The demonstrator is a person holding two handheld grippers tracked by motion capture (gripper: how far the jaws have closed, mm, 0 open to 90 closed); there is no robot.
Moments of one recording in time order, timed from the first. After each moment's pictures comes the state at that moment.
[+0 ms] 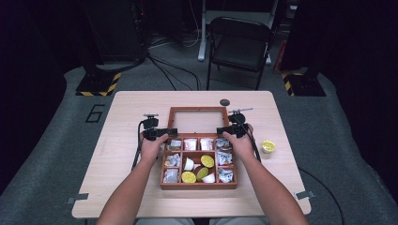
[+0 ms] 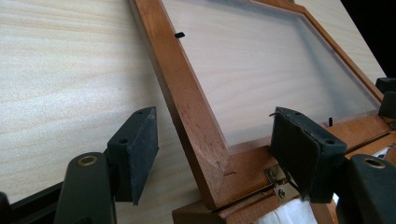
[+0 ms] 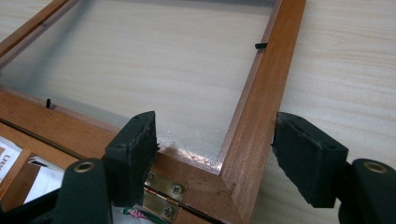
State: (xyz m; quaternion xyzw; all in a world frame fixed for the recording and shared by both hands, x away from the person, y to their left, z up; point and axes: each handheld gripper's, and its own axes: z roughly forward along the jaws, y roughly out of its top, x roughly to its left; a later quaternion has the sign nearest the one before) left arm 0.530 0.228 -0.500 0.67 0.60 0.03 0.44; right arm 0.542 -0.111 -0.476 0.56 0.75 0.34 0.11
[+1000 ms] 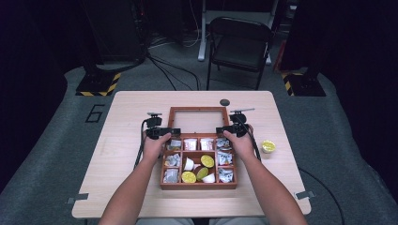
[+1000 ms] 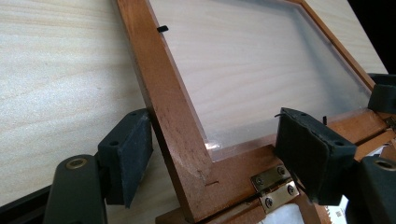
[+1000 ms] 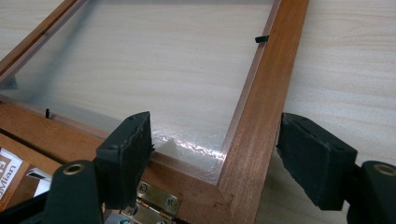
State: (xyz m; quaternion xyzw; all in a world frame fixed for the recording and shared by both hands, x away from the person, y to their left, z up) left arm 0.535 0.218 -0.498 0.68 0.60 0.02 0.42; right arm 0.551 -0.117 -0.486 0.57 0.74 0.36 0.07
